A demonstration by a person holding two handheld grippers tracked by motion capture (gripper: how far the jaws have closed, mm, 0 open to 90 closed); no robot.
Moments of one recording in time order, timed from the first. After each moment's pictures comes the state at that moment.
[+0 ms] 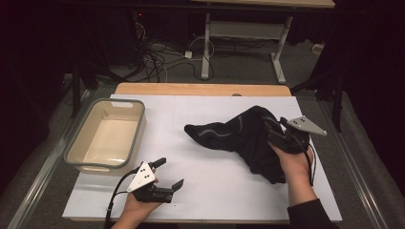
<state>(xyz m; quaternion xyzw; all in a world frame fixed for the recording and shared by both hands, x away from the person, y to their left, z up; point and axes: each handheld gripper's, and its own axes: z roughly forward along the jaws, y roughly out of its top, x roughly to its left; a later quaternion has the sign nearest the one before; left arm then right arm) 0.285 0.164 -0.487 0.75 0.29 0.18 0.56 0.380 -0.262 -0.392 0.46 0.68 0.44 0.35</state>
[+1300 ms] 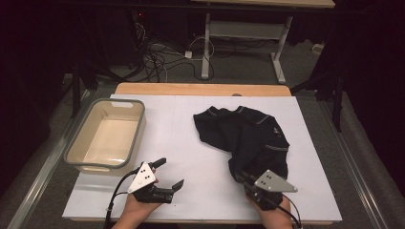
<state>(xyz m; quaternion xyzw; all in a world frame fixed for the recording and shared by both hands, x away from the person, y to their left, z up) 0.284 0.163 -0.487 0.76 0.29 0.18 0.56 0.266 -0.195 -0.461 0.31 0.78 0.47 0.25</state>
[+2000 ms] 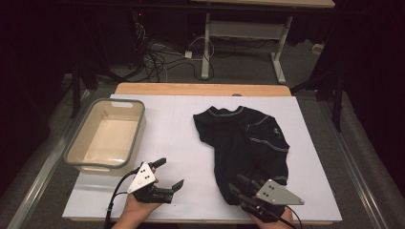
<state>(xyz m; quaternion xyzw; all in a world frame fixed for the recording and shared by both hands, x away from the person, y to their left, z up) 0.284 0.164 -0.487 0.75 0.29 0.18 0.56 0.239 -0.194 -0.434 0.29 0.77 0.51 0.25</state>
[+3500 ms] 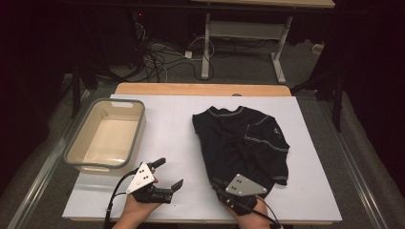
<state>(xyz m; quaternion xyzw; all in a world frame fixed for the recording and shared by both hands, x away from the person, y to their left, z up) 0.283 0.166 -0.487 0.75 0.29 0.18 0.57 0.259 -0.131 -0.464 0.26 0.82 0.47 0.20</state>
